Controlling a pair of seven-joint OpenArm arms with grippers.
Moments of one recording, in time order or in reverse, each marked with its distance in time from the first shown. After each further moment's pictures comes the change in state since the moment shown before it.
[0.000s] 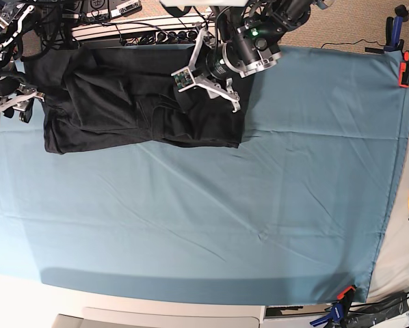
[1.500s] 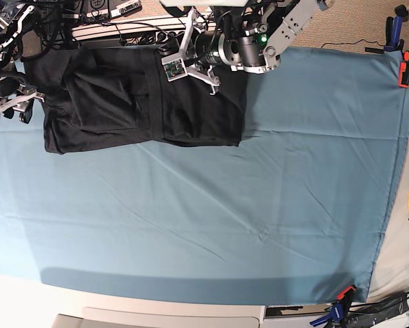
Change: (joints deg) left arm -0.2 0.0 0.0 1.2 -25.2 -6.4 3.8; right arm 0.2 0.0 0.0 0.0 0.0 0.0 0.0
